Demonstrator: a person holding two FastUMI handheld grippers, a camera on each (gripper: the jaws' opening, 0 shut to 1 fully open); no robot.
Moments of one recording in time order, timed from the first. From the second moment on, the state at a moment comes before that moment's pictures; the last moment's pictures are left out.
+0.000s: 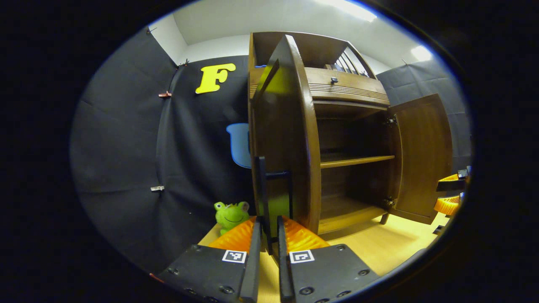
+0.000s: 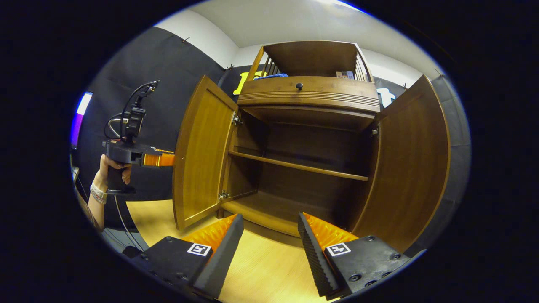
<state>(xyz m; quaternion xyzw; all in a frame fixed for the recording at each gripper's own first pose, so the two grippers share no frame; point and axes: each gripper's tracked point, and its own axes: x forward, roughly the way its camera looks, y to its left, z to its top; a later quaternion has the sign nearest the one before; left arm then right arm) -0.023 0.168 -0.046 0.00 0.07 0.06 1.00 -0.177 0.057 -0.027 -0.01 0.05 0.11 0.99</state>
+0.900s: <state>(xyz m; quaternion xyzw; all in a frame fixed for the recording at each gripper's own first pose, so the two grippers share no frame) -0.078 0.103 -0.007 0.01 0.03 -0.01 1.00 -0.178 0.066 -0.032 0.01 0.06 0.11 0.99</state>
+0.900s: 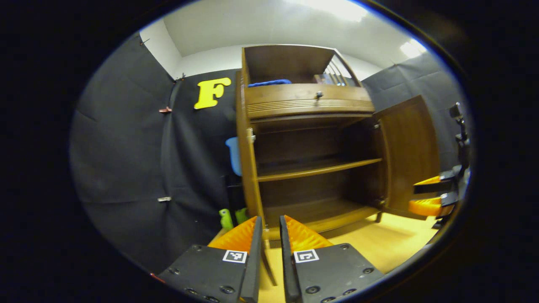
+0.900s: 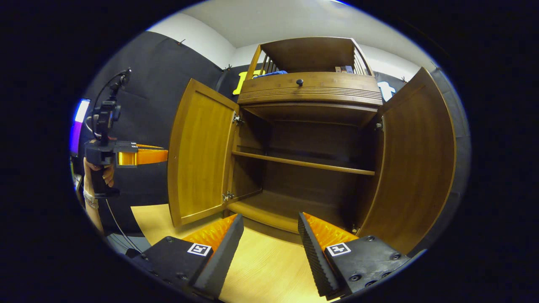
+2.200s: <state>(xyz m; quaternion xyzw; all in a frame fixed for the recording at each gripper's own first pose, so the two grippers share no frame) -0.031 -0.013 0.016 -0.01 -0.01 -0.08 1.00 -0.193 0.013 0.042 0.03 0.00 0.05 1.00</state>
